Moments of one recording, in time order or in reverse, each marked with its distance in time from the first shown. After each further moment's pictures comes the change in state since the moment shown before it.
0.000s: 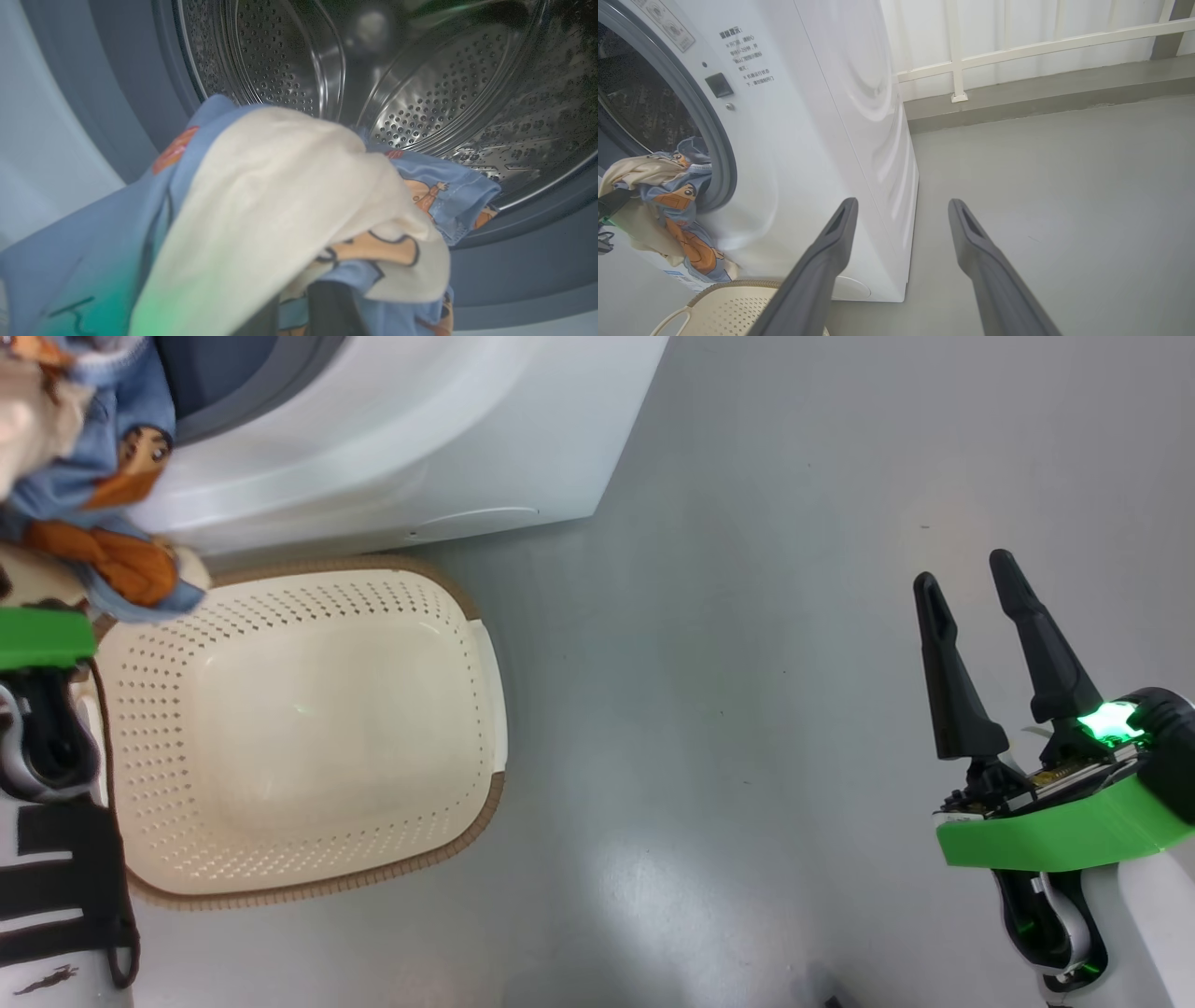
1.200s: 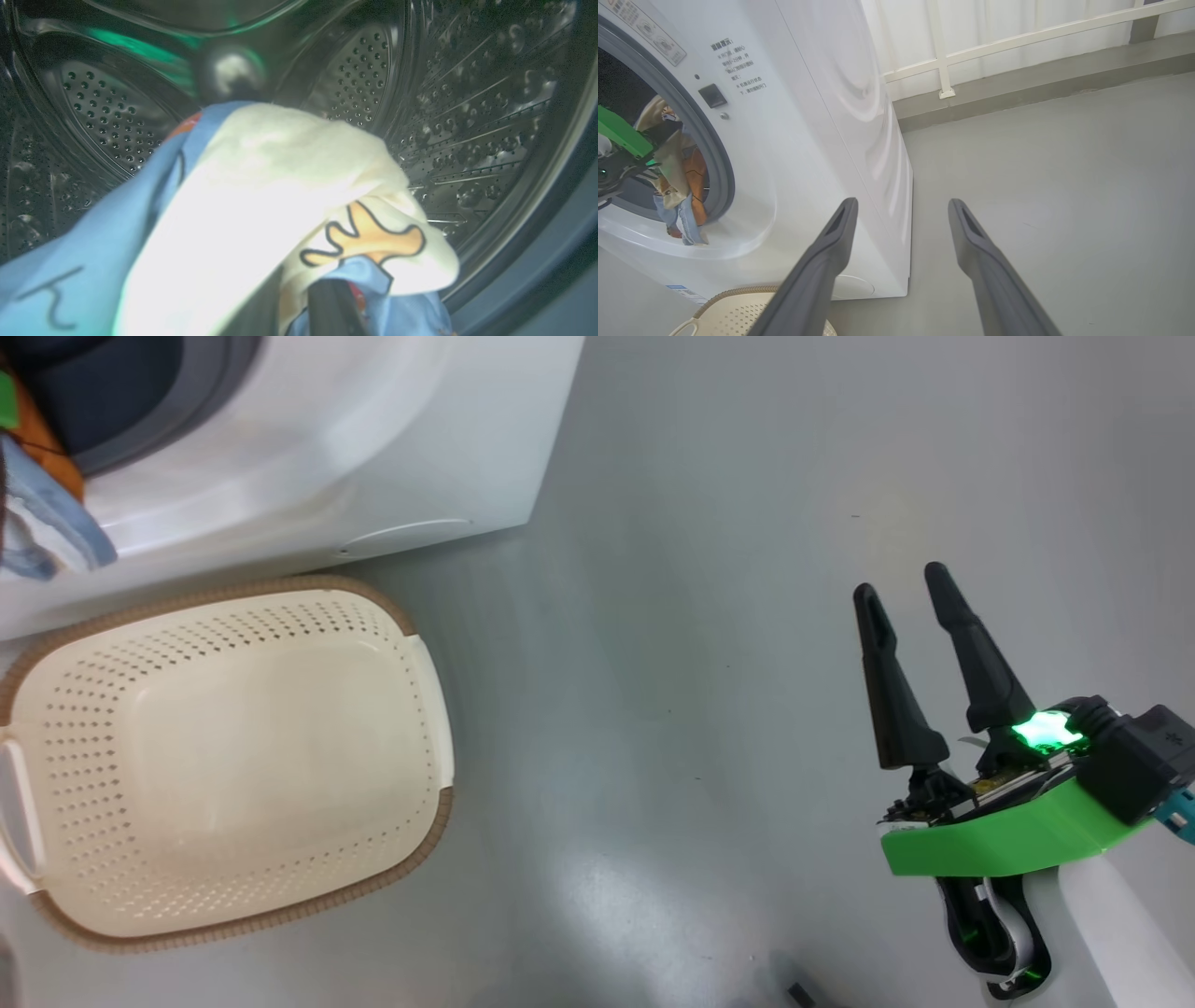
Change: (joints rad) left arm -0.434 0.177 -0.359 0.269 0.053 0.000 -0.001; right arm -0.016 0.073 0.046 0.027 0.019 0.000 0.000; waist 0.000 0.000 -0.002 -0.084
